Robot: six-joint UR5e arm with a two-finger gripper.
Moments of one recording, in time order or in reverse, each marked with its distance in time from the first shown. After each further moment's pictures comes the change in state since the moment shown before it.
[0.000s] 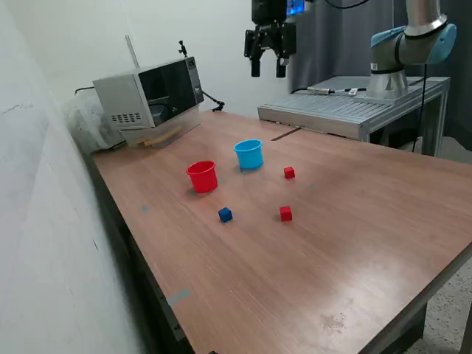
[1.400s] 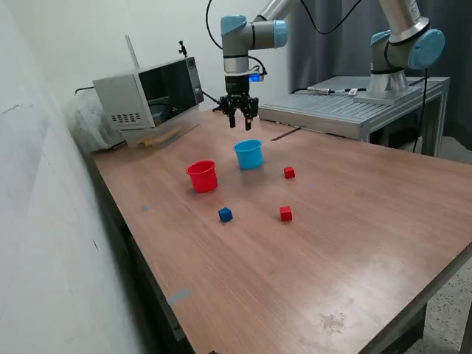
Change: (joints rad) arm -0.394 0.045 0.369 -0.325 0.015 -0.678
